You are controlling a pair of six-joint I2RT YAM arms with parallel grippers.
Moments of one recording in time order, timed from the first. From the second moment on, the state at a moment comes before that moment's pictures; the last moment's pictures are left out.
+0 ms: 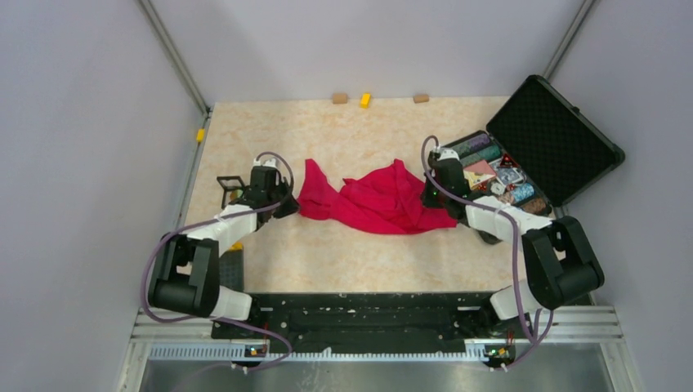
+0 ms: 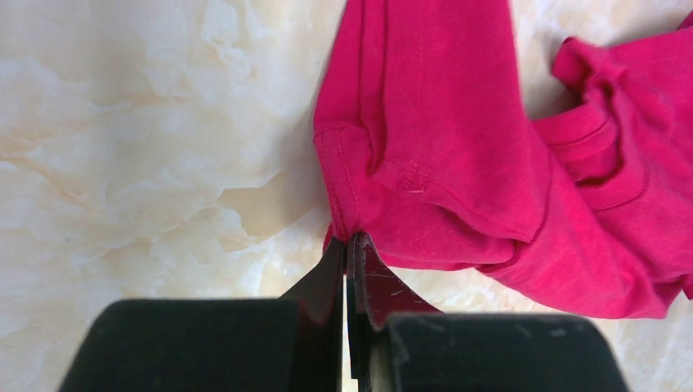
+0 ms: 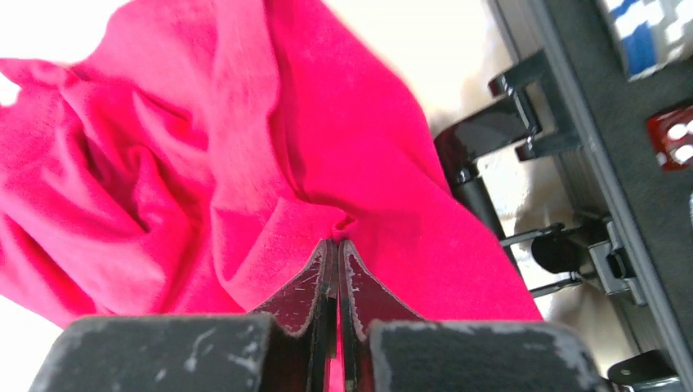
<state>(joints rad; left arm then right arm) -0.19 1.43 0.68 -0.06 0.14 -0.53 0.41 1.46 0.73 -0.02 0.08 0.40</state>
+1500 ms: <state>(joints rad) -0.08 0.94 1.26 -0.45 0.08 -0.35 0.38 0.81 1.15 -0.01 0.77 -0.01</state>
